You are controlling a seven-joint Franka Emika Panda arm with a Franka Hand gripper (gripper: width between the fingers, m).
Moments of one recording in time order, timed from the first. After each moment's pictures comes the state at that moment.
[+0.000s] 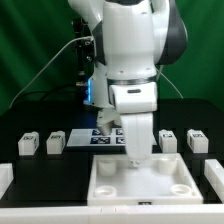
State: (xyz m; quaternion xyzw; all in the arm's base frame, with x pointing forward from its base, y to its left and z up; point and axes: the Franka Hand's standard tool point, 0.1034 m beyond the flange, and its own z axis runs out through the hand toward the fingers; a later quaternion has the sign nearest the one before) arm 0.491 0.043 0.010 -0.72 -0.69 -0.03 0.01
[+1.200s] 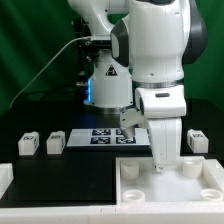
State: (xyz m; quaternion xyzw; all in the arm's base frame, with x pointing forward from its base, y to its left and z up) arm 0.496 0.068 0.010 -0.72 -0.69 -0.01 0.02
